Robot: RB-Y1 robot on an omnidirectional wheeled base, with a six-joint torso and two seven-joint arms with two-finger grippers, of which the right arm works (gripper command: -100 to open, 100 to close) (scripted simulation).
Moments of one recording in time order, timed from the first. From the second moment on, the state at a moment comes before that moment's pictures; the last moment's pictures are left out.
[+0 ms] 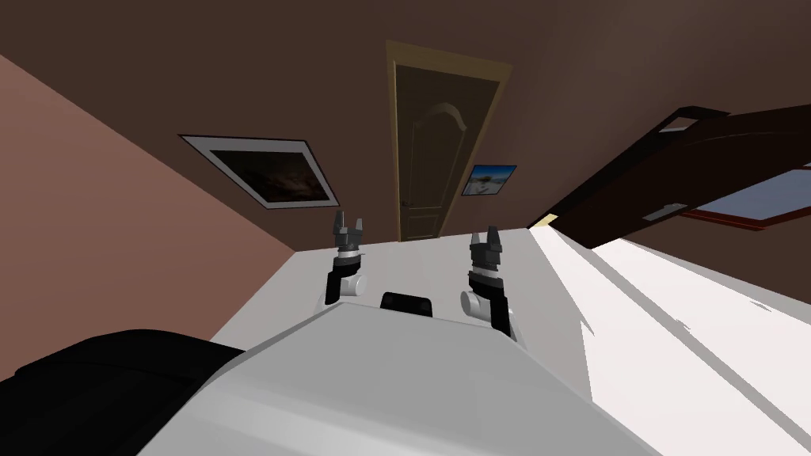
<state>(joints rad) 0.45 -0.04 0.01 -2.16 -0.01 -0.46 0.08</state>
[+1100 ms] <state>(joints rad) 0.35 -0.11 0.08 -1.93 -0.03 -0.53 0.01</state>
